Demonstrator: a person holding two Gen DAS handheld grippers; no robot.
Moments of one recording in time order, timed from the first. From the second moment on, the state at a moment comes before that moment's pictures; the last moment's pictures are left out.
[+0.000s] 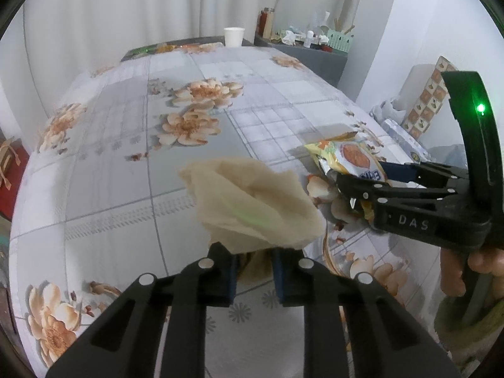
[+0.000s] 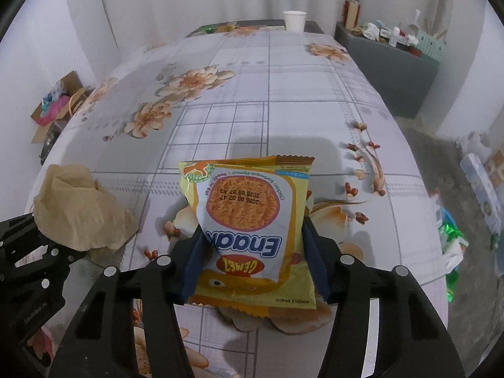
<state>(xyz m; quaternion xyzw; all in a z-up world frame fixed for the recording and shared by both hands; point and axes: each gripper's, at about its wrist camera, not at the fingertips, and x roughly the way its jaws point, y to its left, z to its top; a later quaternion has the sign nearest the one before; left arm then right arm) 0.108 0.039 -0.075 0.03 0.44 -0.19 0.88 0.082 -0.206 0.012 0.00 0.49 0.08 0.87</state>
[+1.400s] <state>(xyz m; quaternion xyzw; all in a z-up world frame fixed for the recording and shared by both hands) 0.135 0.012 0.024 0.03 0.31 -0.21 0.93 0.086 -0.228 0.105 0.00 0.36 0.06 0.93</state>
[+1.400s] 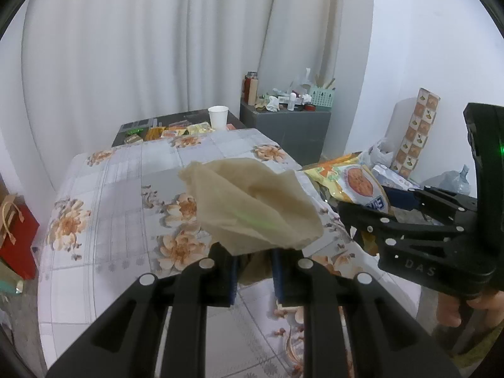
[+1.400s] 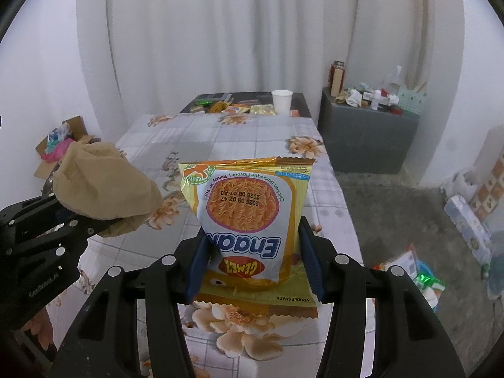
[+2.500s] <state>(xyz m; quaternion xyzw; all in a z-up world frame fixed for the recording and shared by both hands) 0.199 -0.234 0.010 0.10 0.39 -0.42 0.81 -0.013 -0.516 0.072 0.22 0.35 -0.20 0.89</state>
